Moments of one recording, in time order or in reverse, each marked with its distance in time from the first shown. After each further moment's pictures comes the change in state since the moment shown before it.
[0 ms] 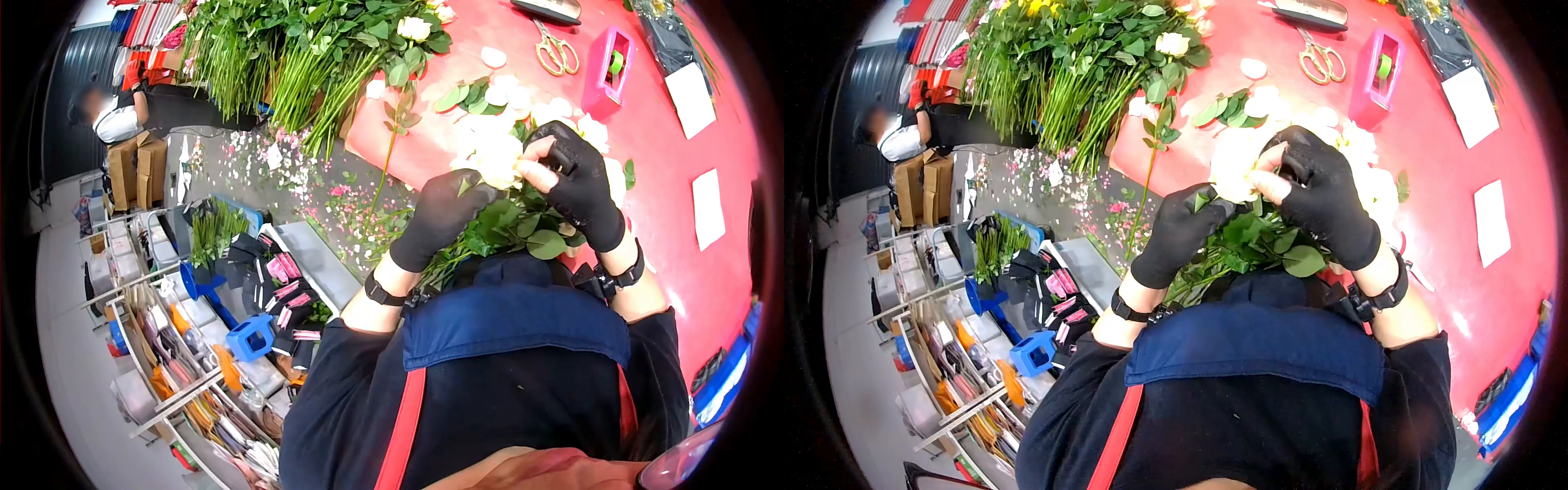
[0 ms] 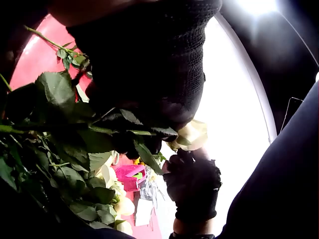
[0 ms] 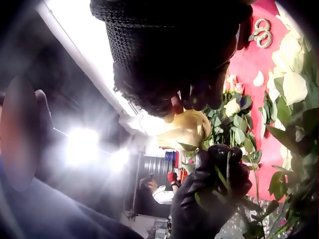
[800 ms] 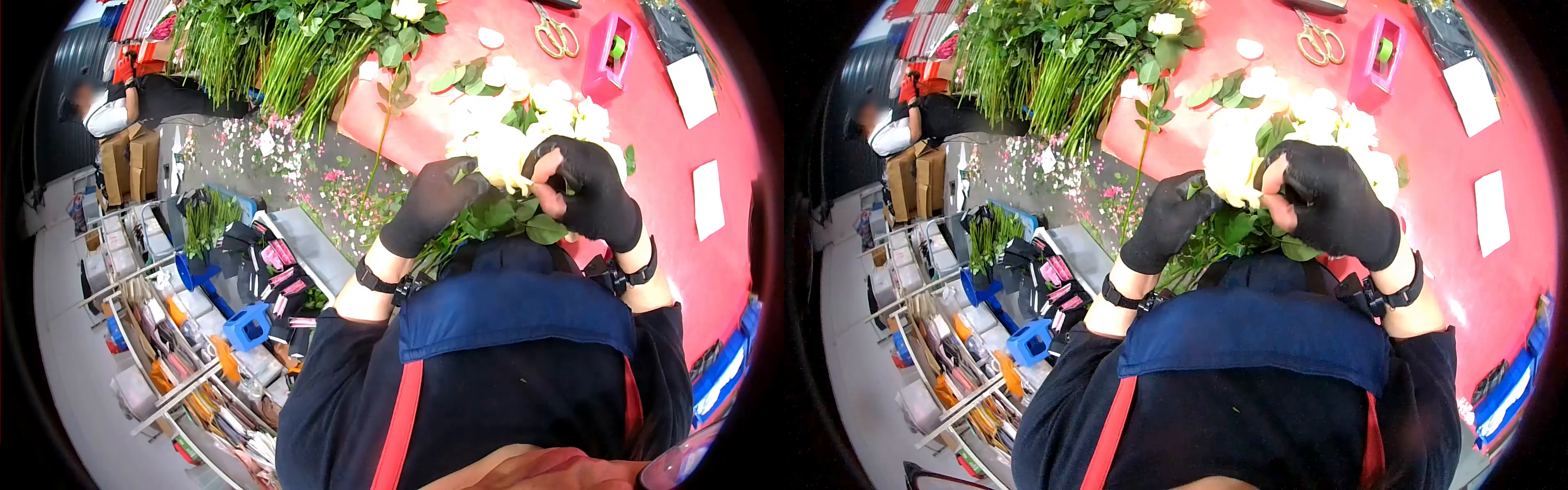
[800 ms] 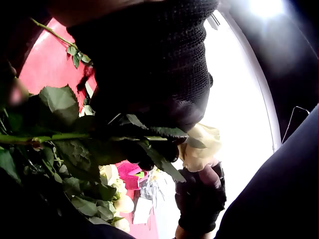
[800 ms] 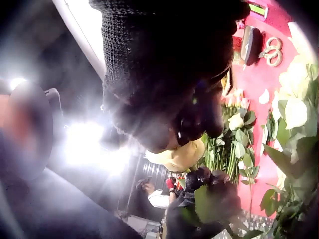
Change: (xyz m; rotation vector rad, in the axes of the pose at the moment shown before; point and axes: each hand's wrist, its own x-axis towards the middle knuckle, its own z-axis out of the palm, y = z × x) left_hand -0.005 -0.009 -0.006 -0.028 -0.054 -0.020; right_hand -0.012 -0.016 -0.011 -0.044 -0.207 -0.164
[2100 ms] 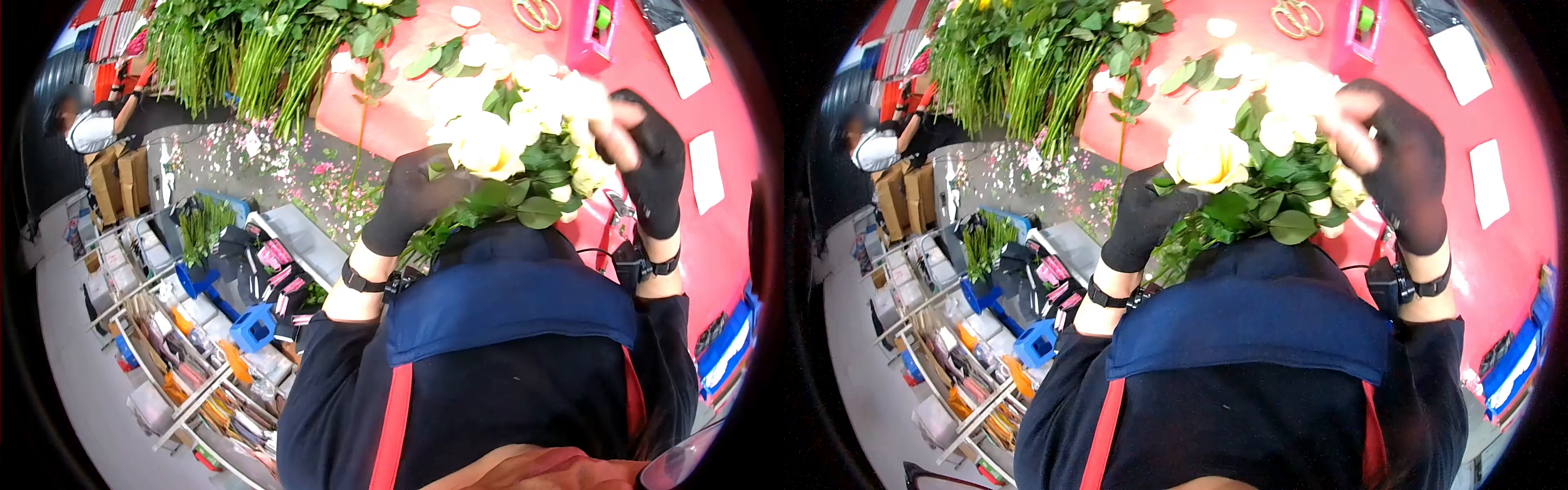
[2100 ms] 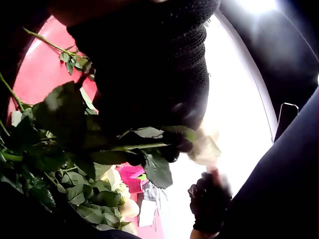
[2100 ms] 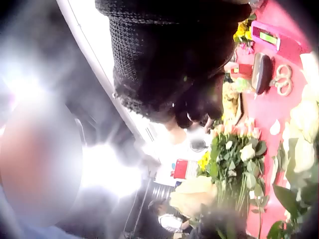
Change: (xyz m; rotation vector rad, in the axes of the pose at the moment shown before) left_hand -0.002 0.011 0.006 -0.017 0.089 0.064; right_hand -0.023 -0.010 -0.044 -0.052 0.423 0.356
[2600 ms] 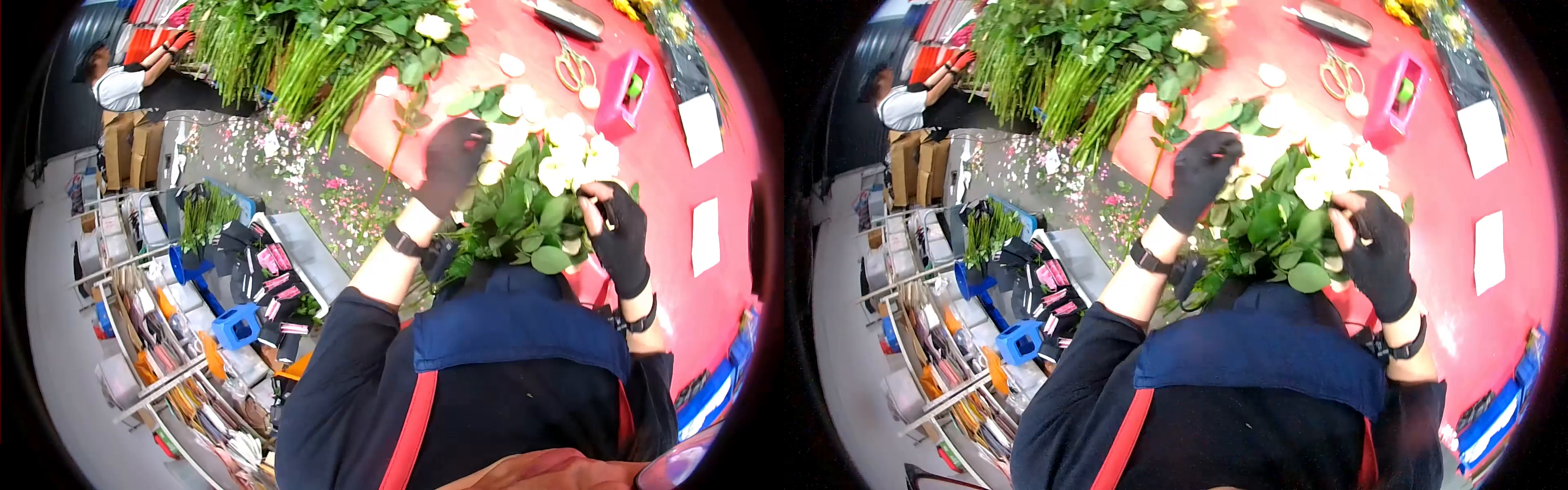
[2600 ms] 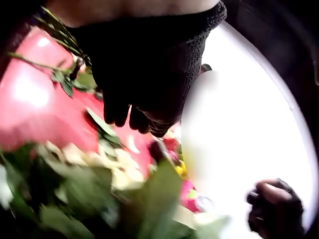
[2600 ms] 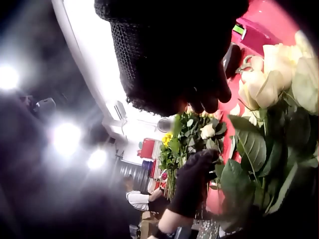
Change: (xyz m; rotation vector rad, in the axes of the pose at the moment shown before) left_hand 0.111 -0.086 -0.014 0.244 0.379 0.342; right_hand -0.017 0.033 0.028 -0.409 -0.060 -0.234
